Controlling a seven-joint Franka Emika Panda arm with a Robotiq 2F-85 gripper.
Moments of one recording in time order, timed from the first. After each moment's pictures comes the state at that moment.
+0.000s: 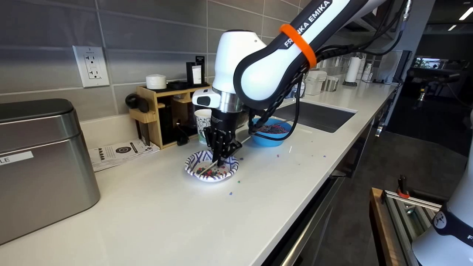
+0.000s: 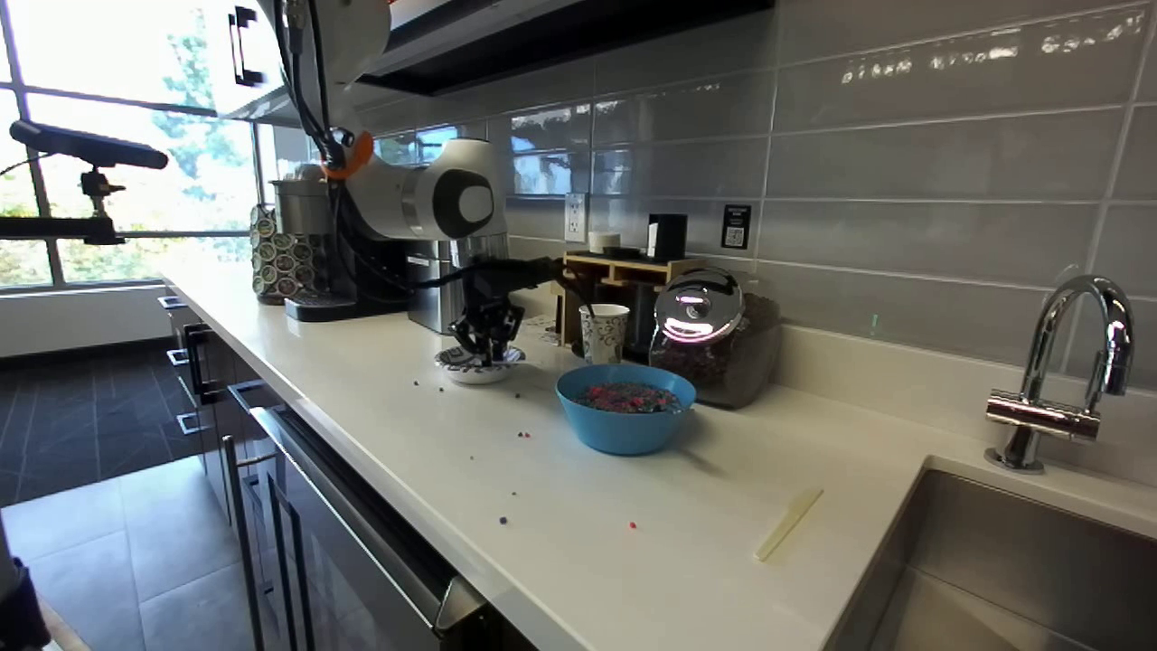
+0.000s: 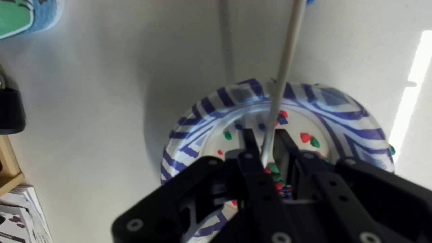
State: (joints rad) arm 0.00 0.23 0.09 -2.20 -0.07 2.59 -1.18
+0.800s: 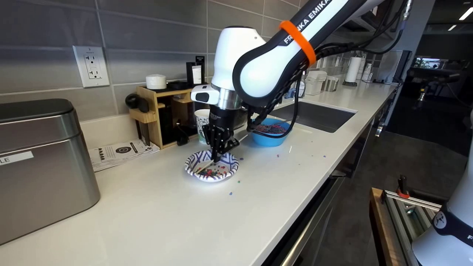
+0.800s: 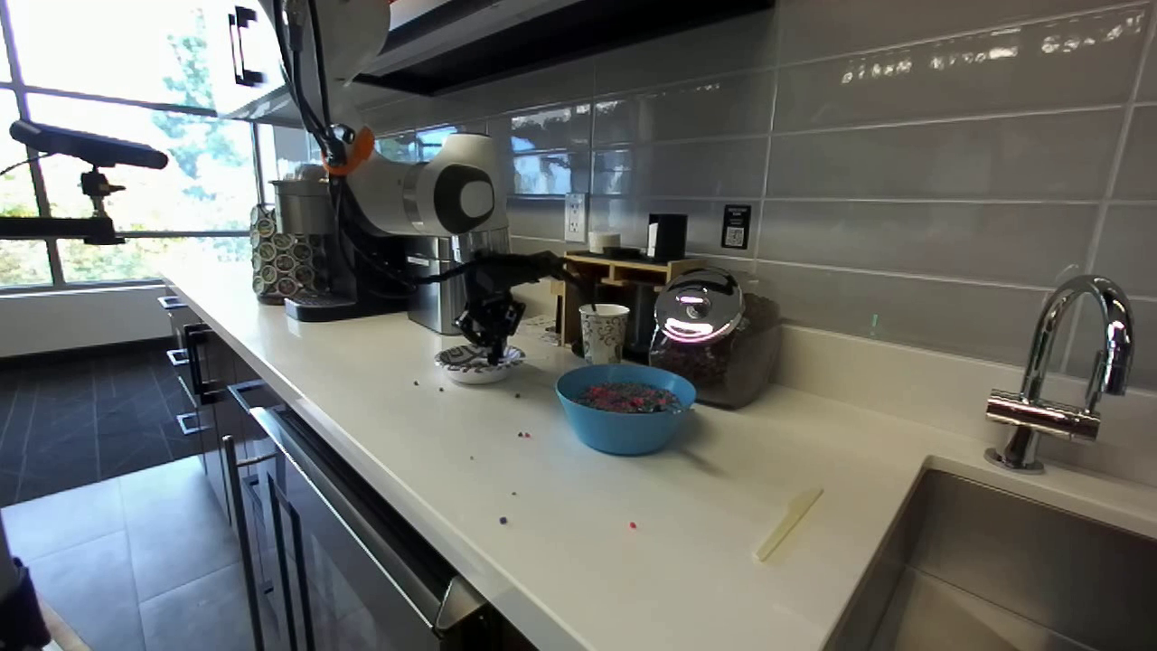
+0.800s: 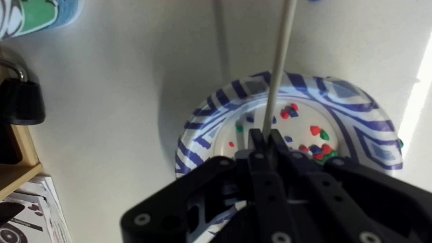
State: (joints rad) arm 0.00 0.23 0.09 -2.20 -0.07 2.60 -1.18
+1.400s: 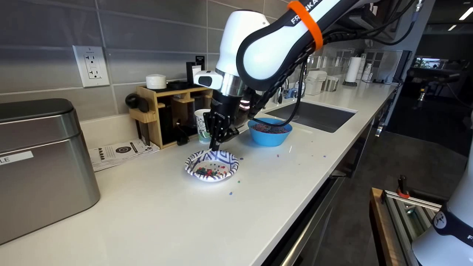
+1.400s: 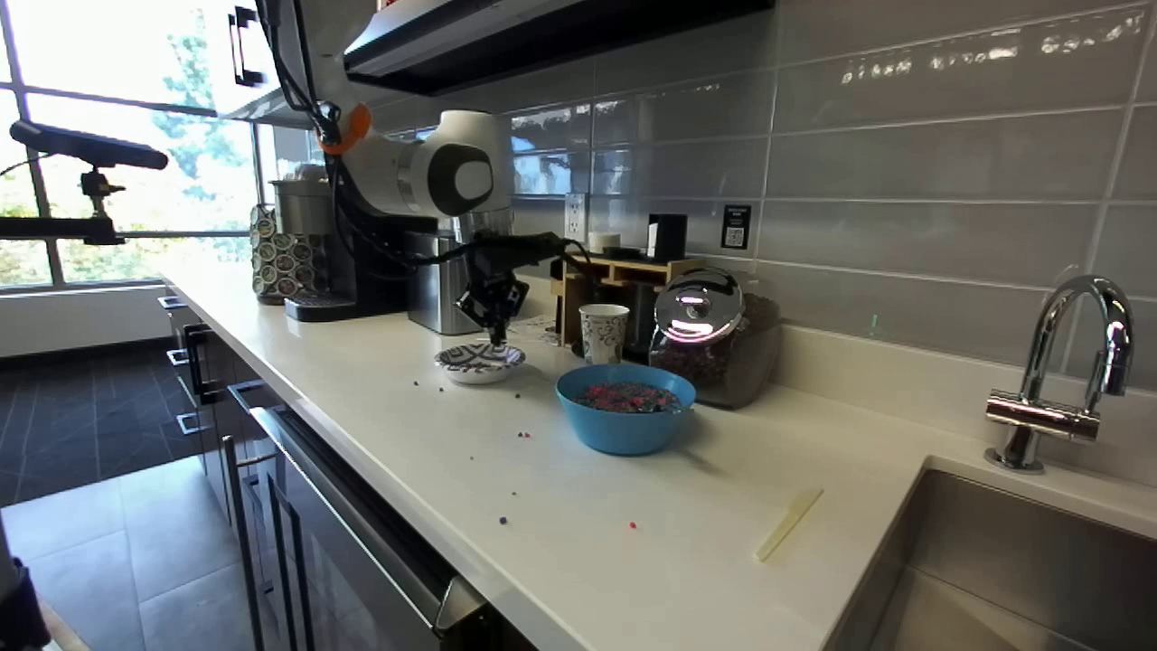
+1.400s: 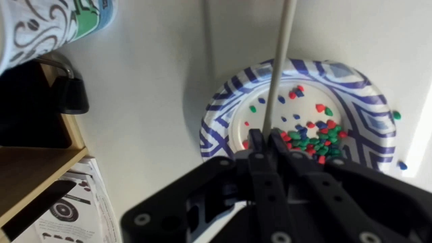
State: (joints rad) arm -0.02 0.15 0.09 -2.22 0.00 2.62 -1.19
